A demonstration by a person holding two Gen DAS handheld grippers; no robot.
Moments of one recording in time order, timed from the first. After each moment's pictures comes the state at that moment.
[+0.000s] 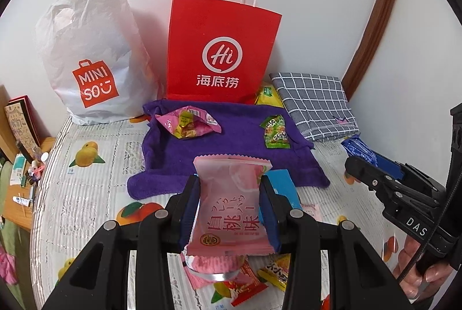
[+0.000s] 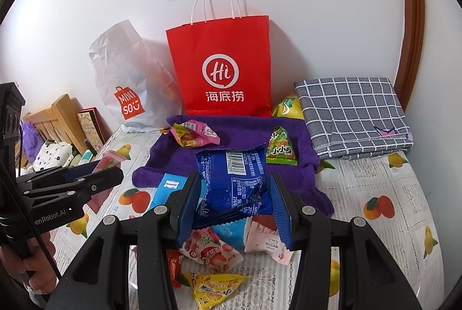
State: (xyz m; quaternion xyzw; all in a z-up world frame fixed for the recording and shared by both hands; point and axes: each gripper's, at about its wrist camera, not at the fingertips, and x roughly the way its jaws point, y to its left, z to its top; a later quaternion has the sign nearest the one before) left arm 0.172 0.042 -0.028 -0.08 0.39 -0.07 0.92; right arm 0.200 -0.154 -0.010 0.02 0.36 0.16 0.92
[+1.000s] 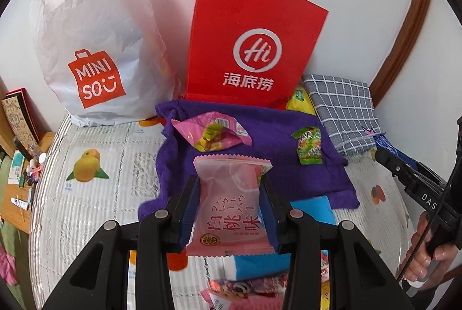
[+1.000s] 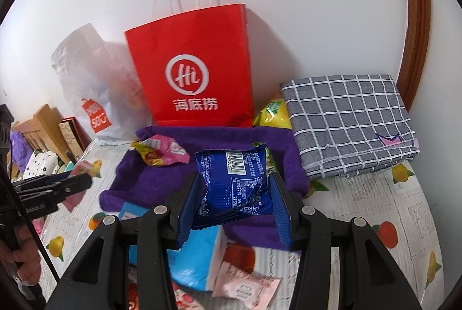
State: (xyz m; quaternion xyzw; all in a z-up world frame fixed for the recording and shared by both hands) left arm 0.247 0.075 -0.055 -0.09 0.42 -0.04 0.90; right arm 0.288 -0.178 -0.038 0.03 0.37 0.13 0.92
